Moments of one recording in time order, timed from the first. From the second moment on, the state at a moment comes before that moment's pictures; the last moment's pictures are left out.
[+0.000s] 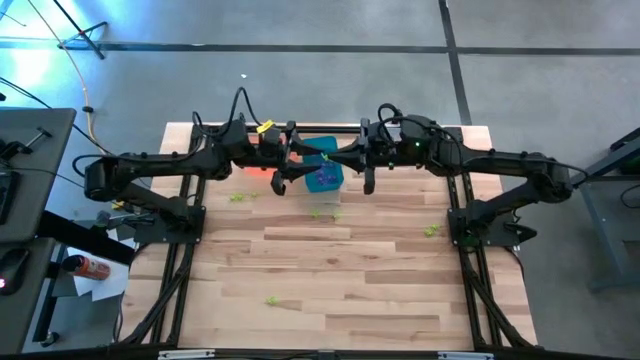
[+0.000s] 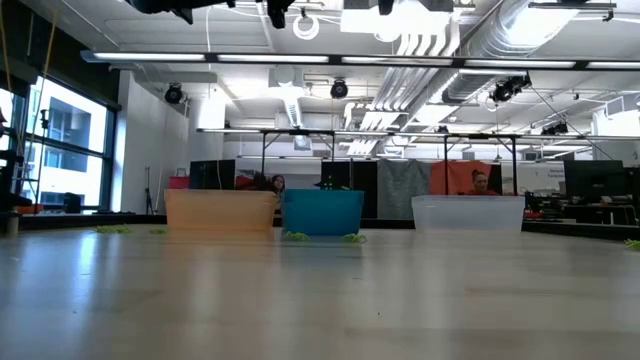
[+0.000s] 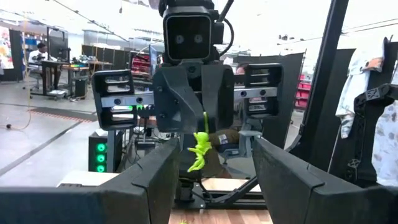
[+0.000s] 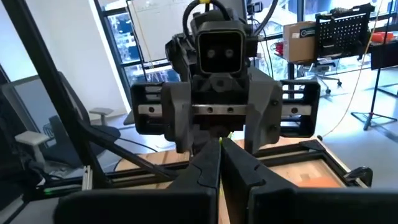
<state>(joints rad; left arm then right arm) 0.27 1.30 0.93 0.57 0.38 -0.17 -0.19 1.32 1.19 0.11 -0.22 0.16</state>
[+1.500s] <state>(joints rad) 0.33 1.30 0.93 0.50 0.38 -0.13 -0.22 1.37 1.19 0.21 -0.18 0.32</state>
